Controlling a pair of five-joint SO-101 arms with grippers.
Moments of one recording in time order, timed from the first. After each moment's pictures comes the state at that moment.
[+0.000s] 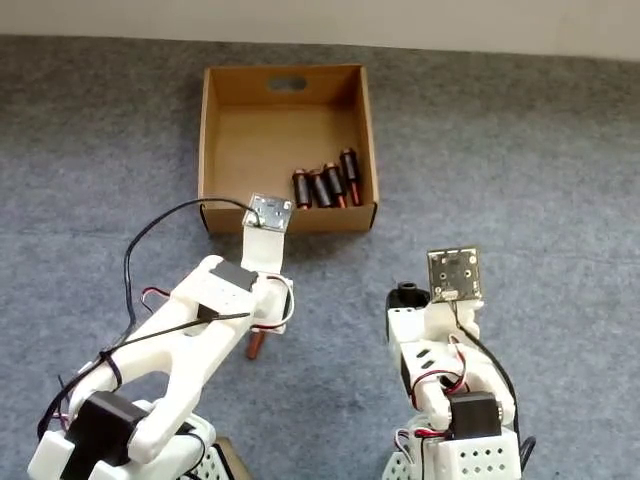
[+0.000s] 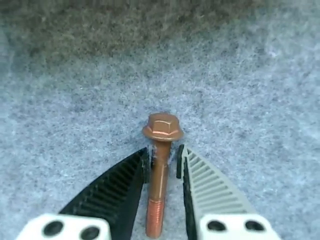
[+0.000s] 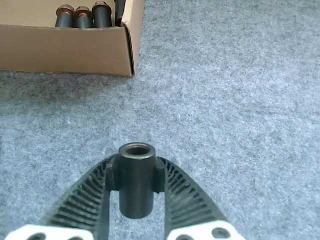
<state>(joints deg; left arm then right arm) 18.9 -16.7 55.0 46.9 16.2 -10.5 -96.5 86.4 57.2 1.7</state>
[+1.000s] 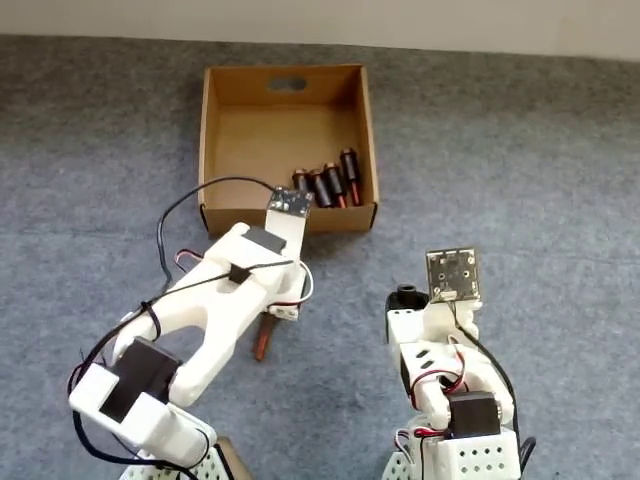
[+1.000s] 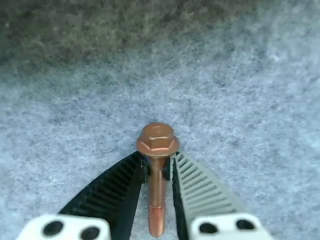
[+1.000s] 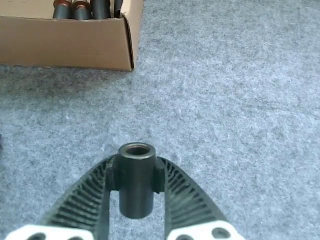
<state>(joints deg) 19.3 4.7 36.0 57.9 16.2 -10.5 -96.5 86.8 57.2 1.7</state>
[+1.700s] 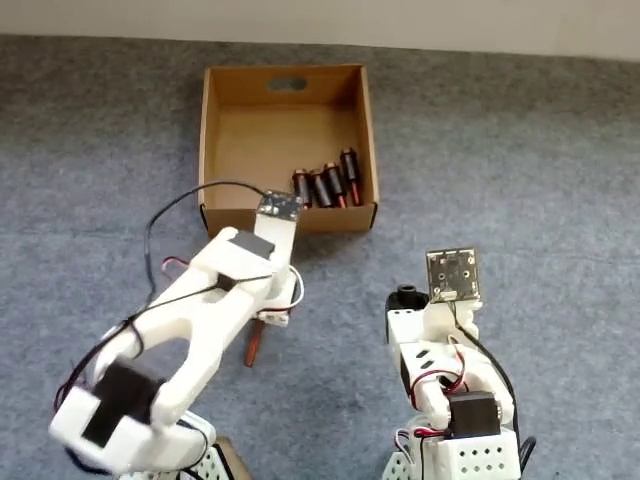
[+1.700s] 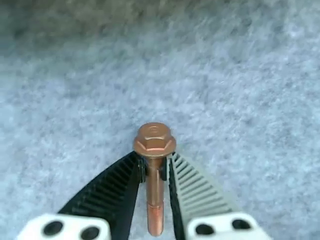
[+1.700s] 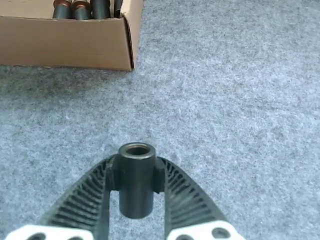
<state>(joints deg) 18.9 -8.3 42.5 61.1 16.3 -10.5 -96.5 86.8 57.2 1.7</state>
